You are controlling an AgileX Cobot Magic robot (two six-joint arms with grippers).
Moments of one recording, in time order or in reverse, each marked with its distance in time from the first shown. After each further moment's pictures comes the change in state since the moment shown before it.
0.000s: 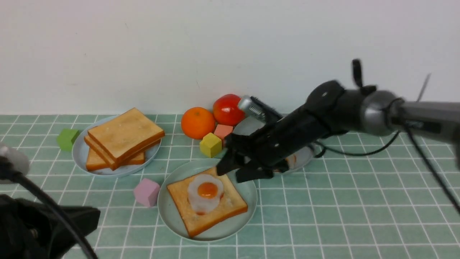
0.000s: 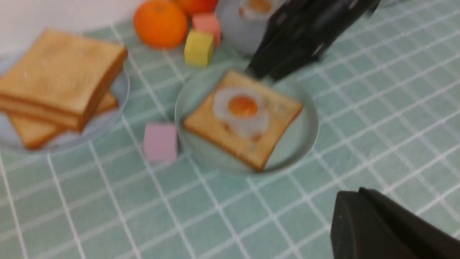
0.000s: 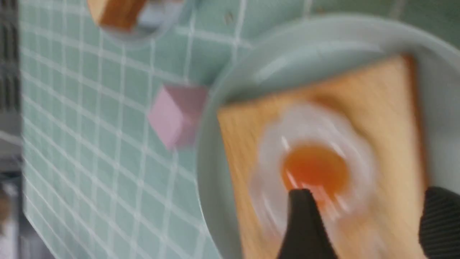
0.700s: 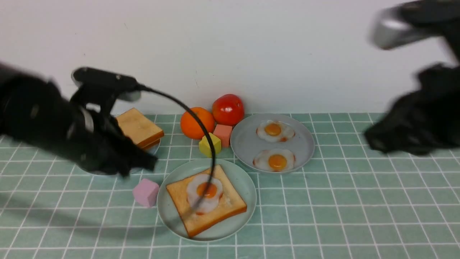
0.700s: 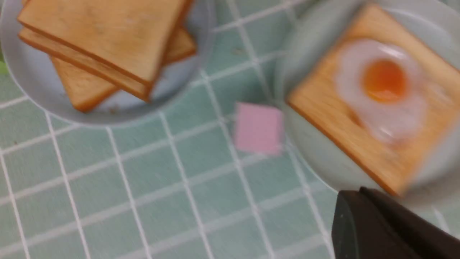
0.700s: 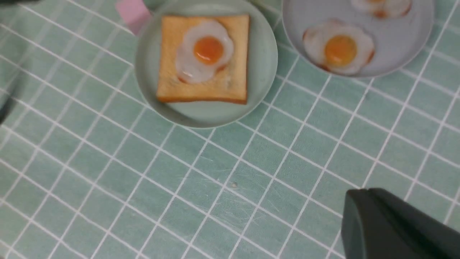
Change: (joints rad) right arm 0.163 -0.995 0.348 -0.801 0.146 0.323; left arm 0.504 0.762 -0.417 -0.325 -0.011 0.485
